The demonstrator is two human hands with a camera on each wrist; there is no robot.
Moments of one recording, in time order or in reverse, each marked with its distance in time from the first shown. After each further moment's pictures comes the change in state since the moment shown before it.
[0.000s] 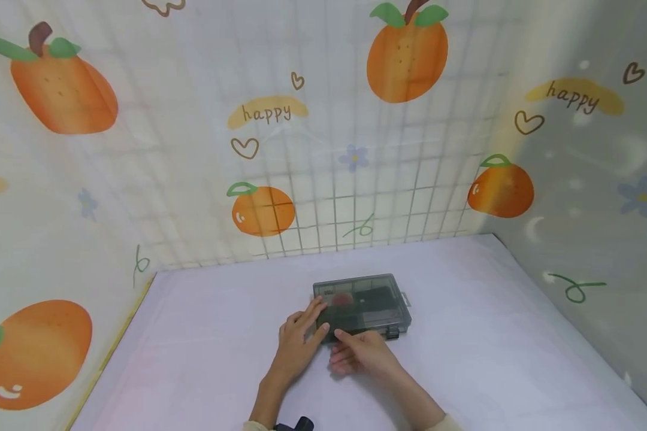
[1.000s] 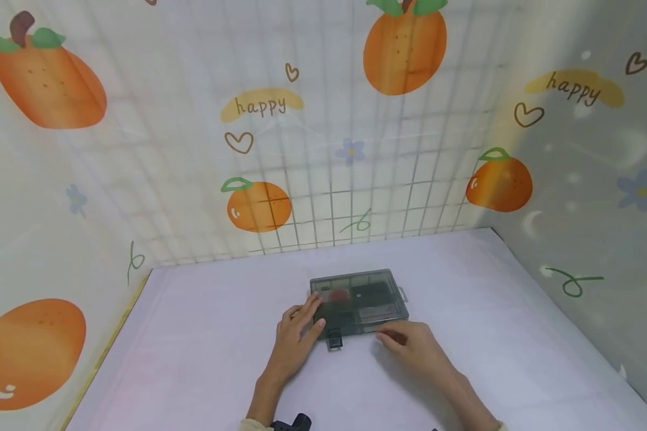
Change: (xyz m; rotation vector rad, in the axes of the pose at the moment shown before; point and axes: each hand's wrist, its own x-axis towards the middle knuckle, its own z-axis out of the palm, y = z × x) left_hand -0.001 -0.001 -0.003 -0.026 -0.011 -0.002; right_hand -0.039 -0.013 -0.080 -0.867 0.188 -0.545
